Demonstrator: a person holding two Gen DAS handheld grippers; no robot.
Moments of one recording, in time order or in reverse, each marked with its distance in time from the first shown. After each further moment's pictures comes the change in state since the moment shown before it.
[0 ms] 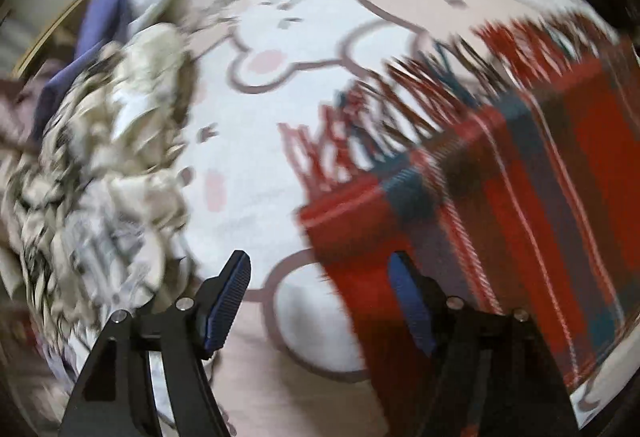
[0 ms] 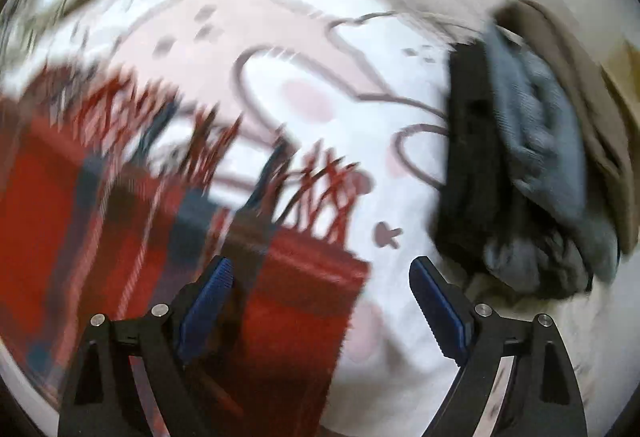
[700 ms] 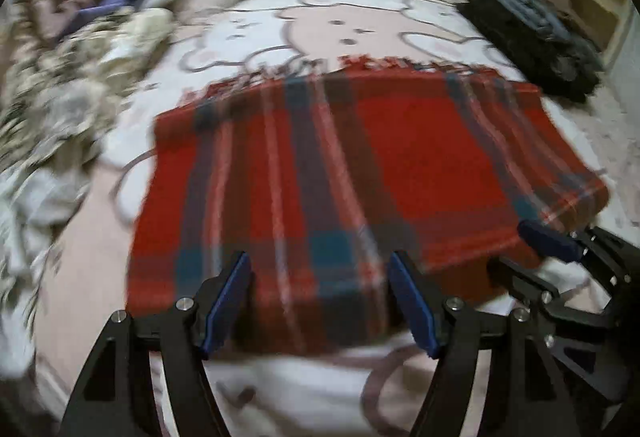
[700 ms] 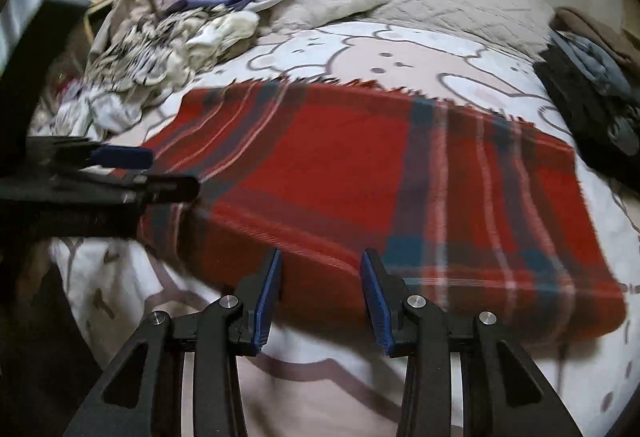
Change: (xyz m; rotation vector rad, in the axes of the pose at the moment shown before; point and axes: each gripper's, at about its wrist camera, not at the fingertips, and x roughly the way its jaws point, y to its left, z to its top) left arm -0.078 -0.150 -0.098 -0.288 -0.179 -0.142; right arm -0.084 0.198 -0.136 0.083 -0.288 0.364
